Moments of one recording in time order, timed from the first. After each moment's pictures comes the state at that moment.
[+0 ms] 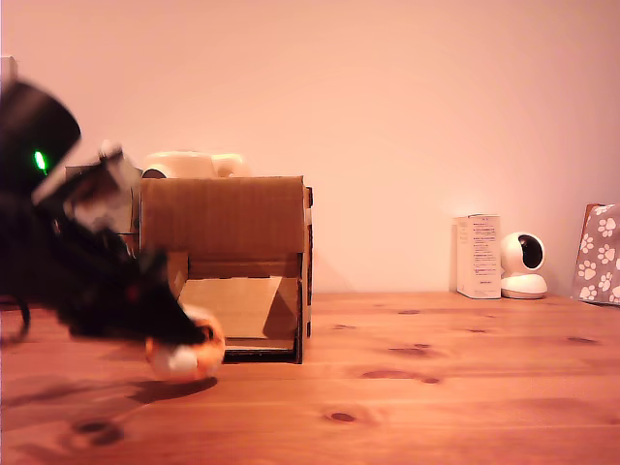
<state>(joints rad) -0.42 1.55 0.50 0.43 0.38 0.00</state>
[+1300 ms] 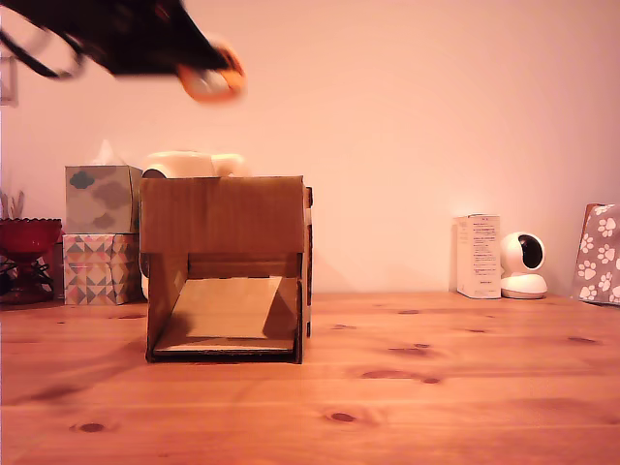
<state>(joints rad) -0.42 1.33 0.90 0.21 0.33 0.03</state>
